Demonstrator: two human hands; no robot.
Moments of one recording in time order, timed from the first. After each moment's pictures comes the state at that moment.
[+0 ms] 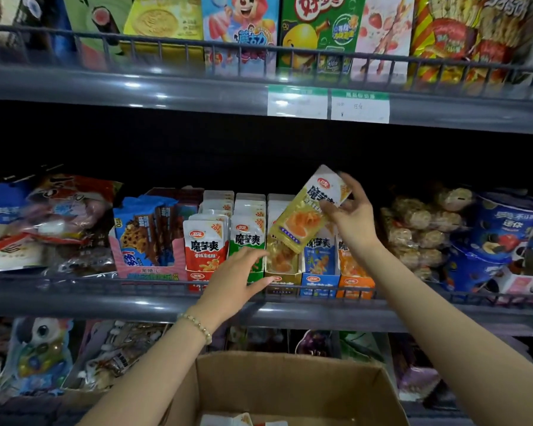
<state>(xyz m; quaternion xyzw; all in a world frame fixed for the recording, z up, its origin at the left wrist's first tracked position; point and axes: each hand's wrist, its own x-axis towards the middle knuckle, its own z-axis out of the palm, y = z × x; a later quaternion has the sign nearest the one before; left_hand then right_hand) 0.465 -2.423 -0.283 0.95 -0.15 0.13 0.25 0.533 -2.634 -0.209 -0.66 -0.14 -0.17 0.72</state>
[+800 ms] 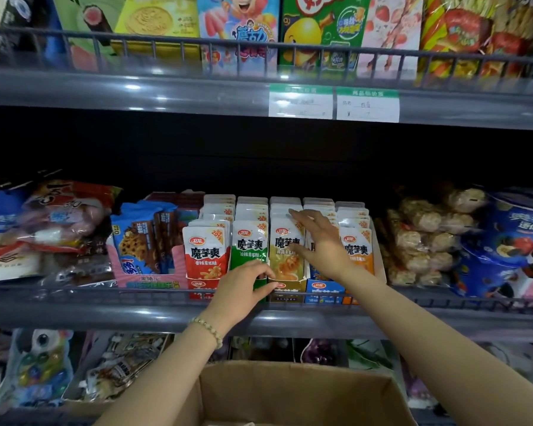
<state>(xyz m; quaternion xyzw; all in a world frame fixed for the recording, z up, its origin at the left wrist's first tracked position) 0.487 -2.426 -0.301 0.94 -0.15 0.11 0.27 0.572 -2.618 -0.273 -0.91 -0.25 -0.18 0.28</state>
